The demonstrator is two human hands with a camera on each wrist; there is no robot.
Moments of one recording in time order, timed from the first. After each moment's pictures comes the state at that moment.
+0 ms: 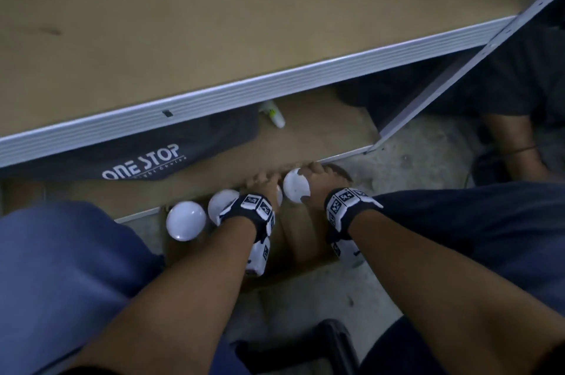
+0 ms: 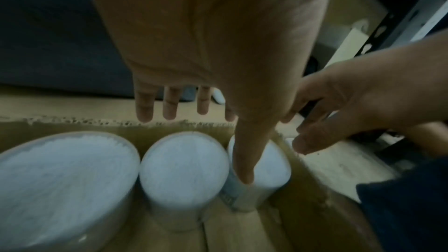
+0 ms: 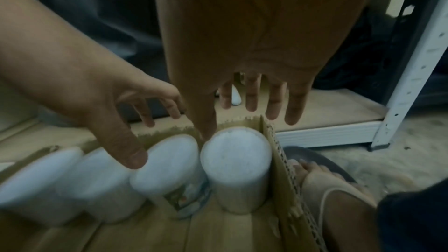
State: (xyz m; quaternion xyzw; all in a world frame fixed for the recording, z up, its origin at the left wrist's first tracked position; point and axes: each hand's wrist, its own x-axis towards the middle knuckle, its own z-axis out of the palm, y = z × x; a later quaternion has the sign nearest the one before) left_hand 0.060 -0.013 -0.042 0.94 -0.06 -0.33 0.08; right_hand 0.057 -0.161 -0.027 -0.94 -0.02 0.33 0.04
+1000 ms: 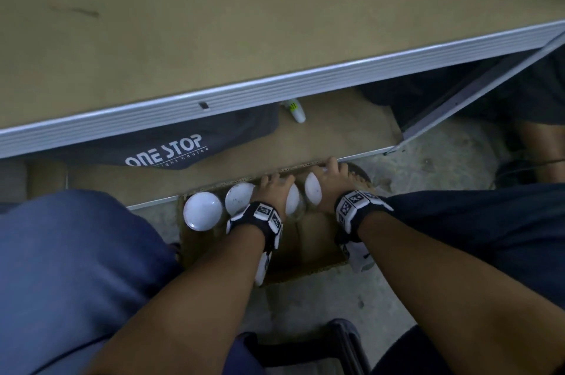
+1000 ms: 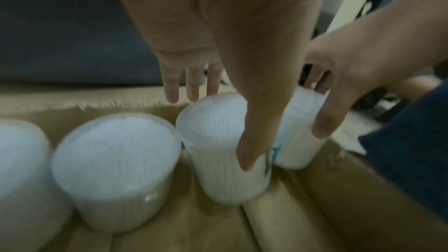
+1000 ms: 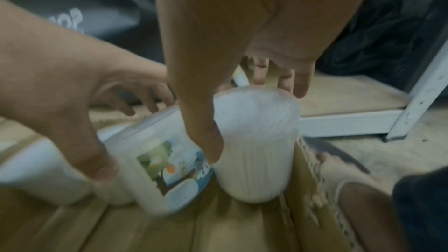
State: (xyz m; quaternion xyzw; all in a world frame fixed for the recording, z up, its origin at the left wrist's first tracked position) left_hand 0.054 0.014 -0.044 0.92 -0.11 -0.38 0.08; right_hand 0.051 -0.133 -0.020 -0.95 0.02 0.30 0.03
